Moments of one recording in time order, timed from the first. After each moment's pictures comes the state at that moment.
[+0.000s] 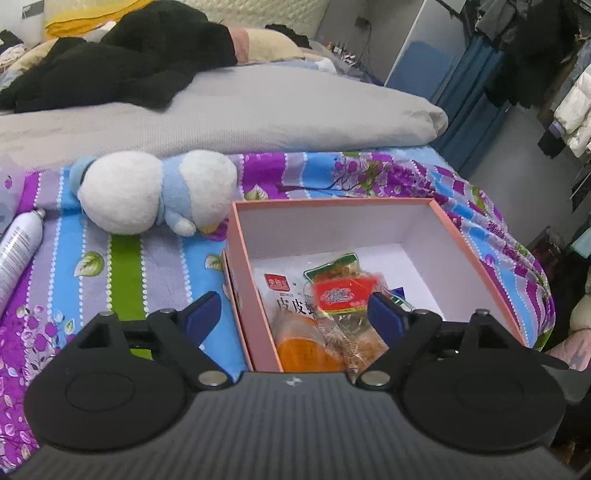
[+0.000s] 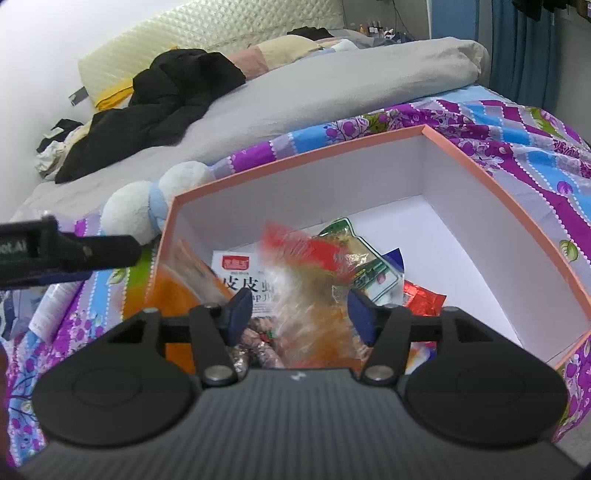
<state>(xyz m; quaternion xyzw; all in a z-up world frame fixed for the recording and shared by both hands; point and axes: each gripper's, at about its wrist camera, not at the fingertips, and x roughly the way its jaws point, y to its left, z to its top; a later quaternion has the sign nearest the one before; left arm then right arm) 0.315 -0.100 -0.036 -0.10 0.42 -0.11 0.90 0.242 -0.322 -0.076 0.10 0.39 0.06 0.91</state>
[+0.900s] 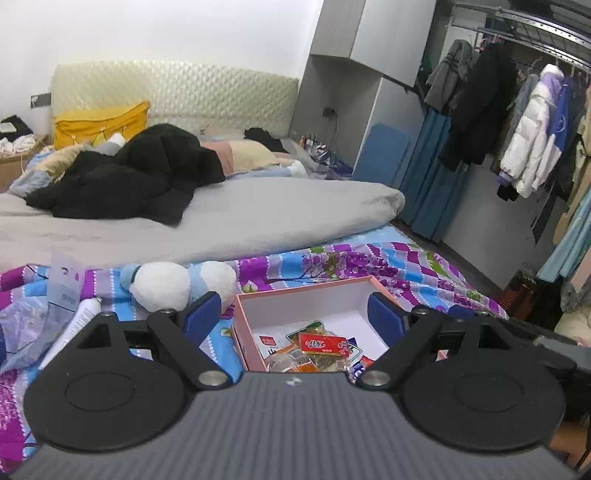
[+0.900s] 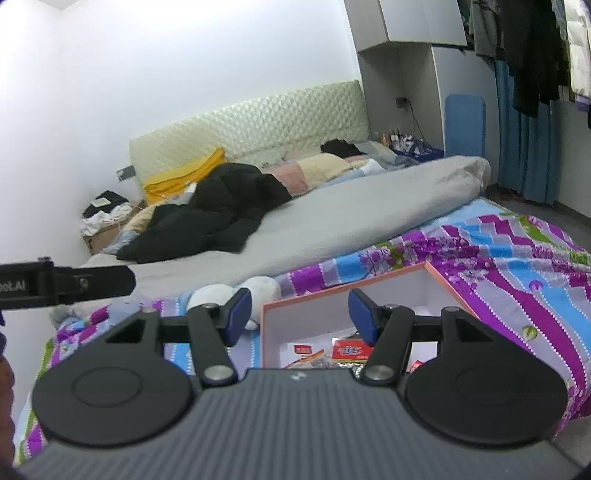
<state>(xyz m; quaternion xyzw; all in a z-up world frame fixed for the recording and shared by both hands) 0.134 -0.067 0.143 -0.07 0.27 -0.12 0.95 0.119 -0.310 0.080 0.10 0.22 0.08 0.97</state>
